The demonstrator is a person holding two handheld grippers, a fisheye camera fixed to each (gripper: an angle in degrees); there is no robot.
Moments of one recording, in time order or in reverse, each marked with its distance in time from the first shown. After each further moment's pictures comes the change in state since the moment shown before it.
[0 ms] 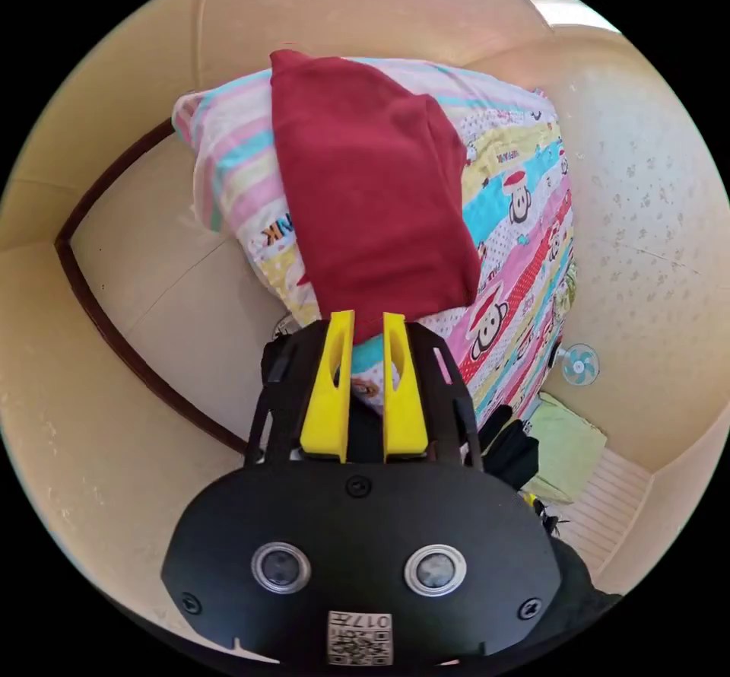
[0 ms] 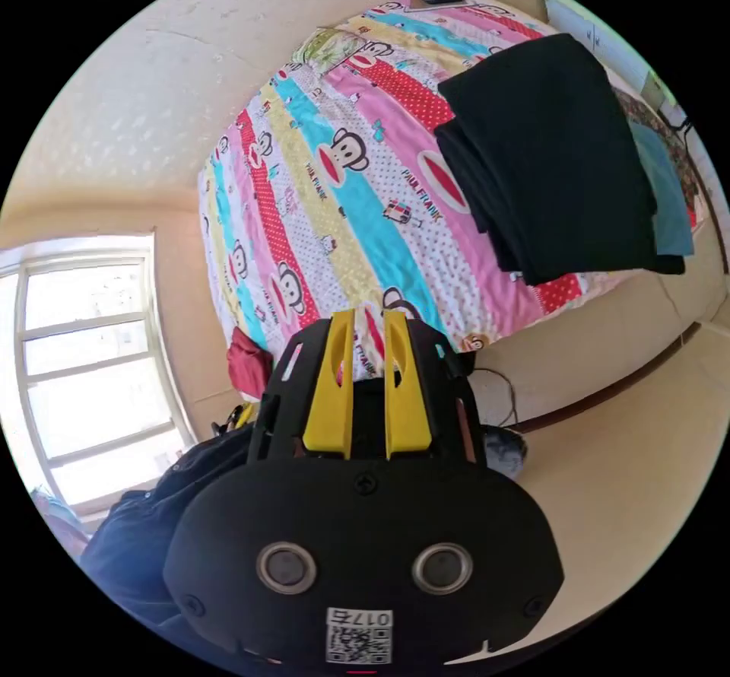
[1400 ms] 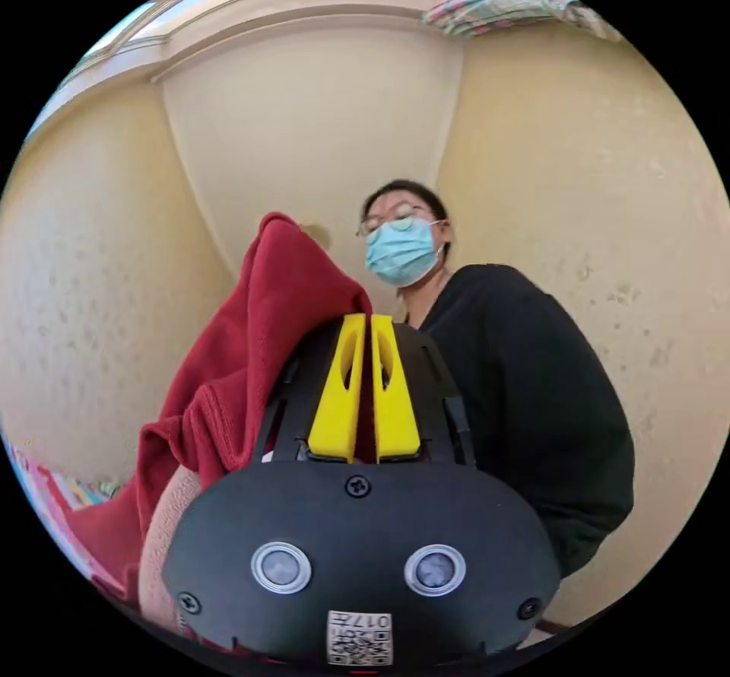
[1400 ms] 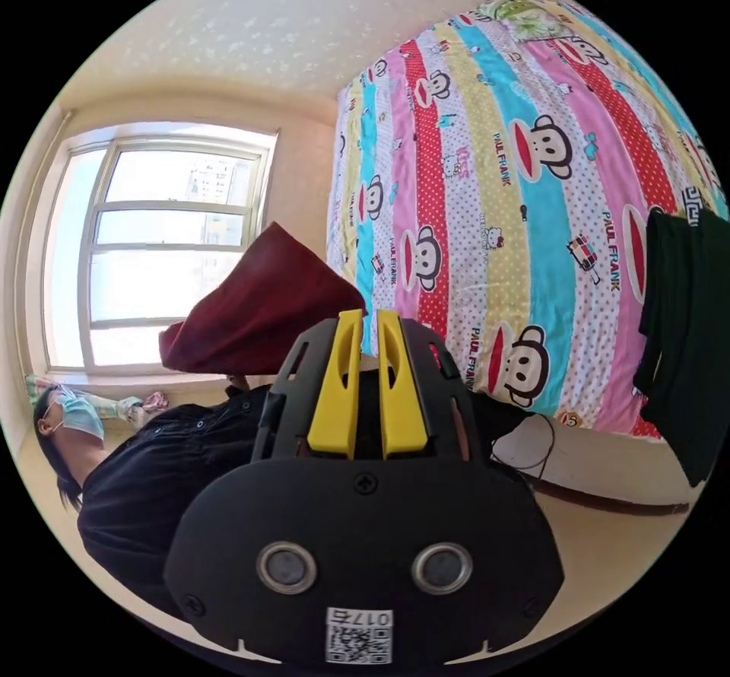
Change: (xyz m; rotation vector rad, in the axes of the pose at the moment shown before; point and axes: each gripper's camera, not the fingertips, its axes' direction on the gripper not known) left arm 0.112 0.376 -0.283 0.346 1.940 1.656; right arm 0.023 -0.113 0.135 -0.249 -0.263 -0.472
